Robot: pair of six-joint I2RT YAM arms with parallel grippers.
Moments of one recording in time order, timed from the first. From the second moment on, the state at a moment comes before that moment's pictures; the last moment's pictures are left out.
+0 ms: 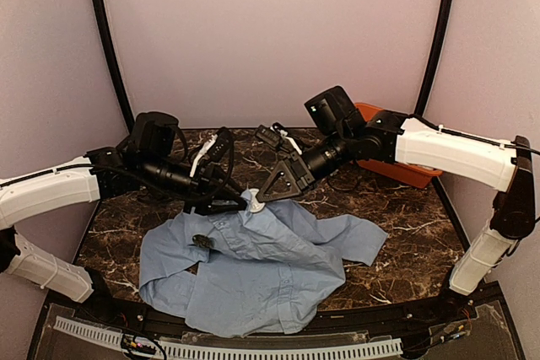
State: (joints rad) left arm -0.78 1.24 0.99 -0.26 0.81 0.02; right arm 0.92 1.63 1.47 -0.54 -0.90 0.42
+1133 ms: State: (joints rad) left arm -0.78 1.24 0.99 -0.24 0.80 0.01; right arm 0.93 1.66 1.51 -0.60 -0.86 0.39
